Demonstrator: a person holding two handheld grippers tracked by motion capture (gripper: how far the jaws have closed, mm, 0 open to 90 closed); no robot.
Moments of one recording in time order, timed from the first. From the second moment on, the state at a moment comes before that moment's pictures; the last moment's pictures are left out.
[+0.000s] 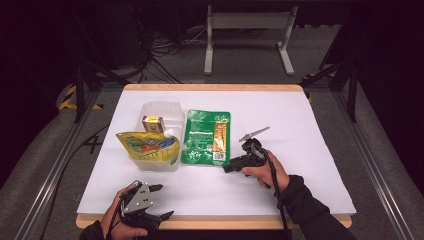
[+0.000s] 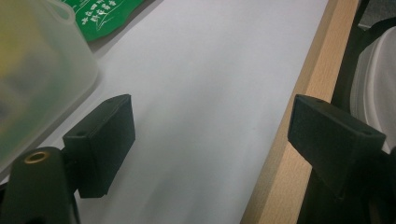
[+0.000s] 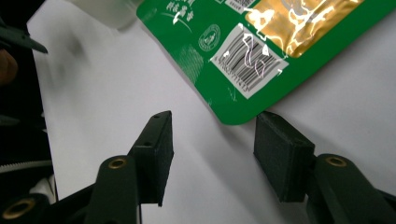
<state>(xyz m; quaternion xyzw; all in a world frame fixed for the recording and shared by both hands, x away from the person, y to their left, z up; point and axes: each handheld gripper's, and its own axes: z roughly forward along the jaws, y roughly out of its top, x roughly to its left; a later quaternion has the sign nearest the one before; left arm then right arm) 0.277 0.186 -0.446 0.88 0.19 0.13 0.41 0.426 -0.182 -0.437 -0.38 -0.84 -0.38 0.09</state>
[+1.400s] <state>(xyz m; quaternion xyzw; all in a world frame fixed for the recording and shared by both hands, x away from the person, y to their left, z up) 0.293 0.145 -0.448 0.88 0.23 0.10 0.41 0.356 -0.266 -0.436 -0.38 -0.83 -0.41 0.04</state>
